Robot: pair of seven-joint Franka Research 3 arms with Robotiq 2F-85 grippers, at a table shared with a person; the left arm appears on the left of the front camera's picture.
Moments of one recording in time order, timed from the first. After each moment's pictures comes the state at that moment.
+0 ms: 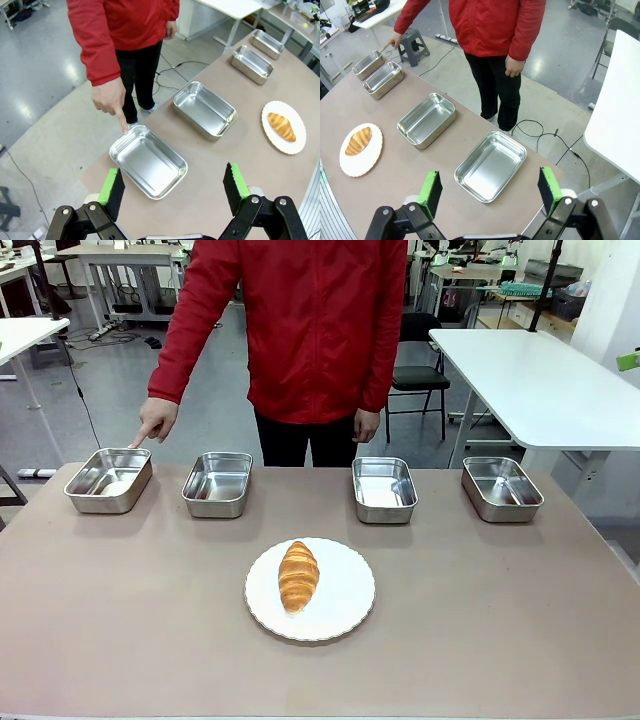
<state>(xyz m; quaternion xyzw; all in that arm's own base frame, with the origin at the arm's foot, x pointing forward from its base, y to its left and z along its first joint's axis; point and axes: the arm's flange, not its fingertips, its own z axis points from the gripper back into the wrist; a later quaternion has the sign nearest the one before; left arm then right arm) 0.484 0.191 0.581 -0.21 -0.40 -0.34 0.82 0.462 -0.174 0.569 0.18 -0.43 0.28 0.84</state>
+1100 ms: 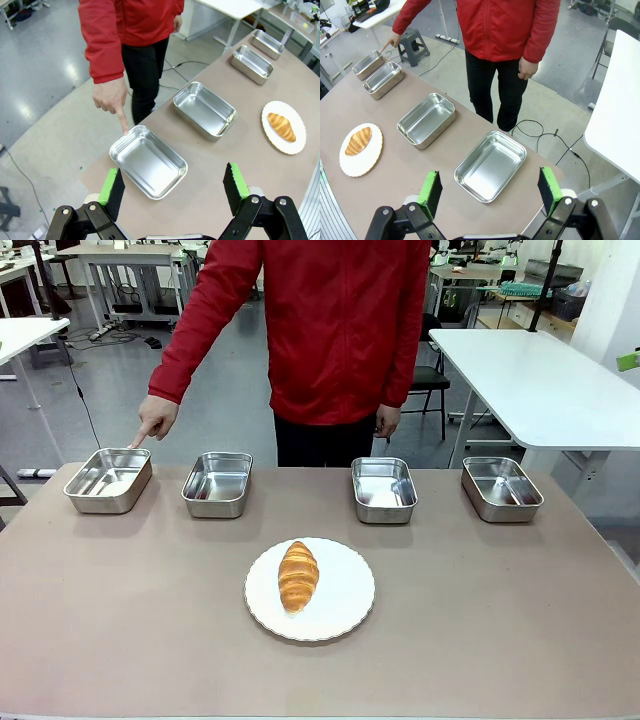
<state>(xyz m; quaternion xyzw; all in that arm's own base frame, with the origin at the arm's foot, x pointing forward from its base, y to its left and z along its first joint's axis) 0.484 0.191 0.581 -0.21 -0.40 -0.34 0.82 0.462 -0.174 0.569 0.18 -0.43 0.28 0.84</state>
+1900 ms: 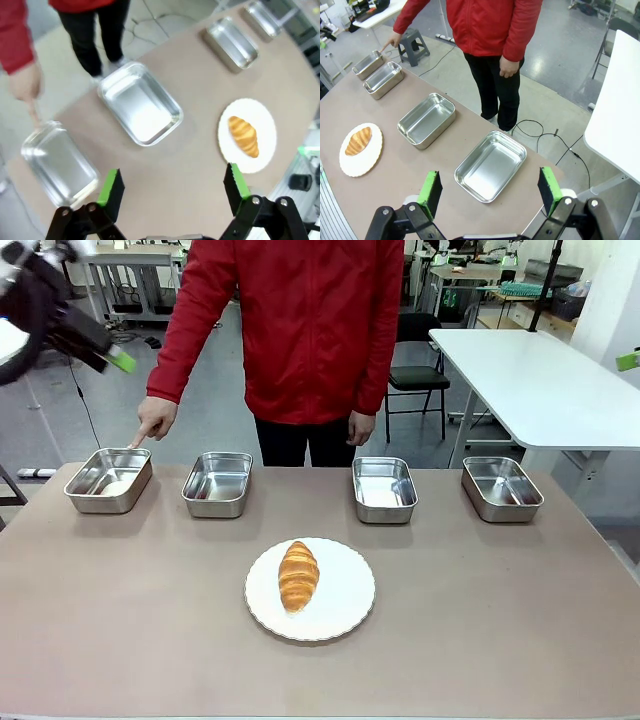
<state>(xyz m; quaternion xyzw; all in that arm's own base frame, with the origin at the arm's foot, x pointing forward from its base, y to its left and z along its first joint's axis) 0.493 -0.047 0.577 -0.20 -0.24 -0.30 0.90 0.462 -0.174 0.569 0.18 -0.43 0.28 0.84</state>
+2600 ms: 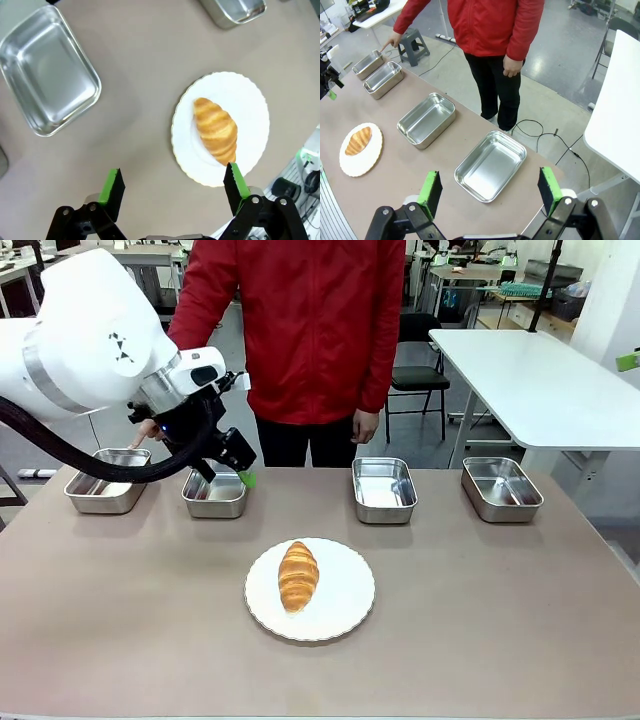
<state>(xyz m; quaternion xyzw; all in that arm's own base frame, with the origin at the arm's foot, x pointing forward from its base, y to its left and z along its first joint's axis) 0.448 -0.212 0.464 -0.17 -0.12 -0.25 0.95 0.462 -0.174 0.569 0.18 -0.43 0.28 0.84</state>
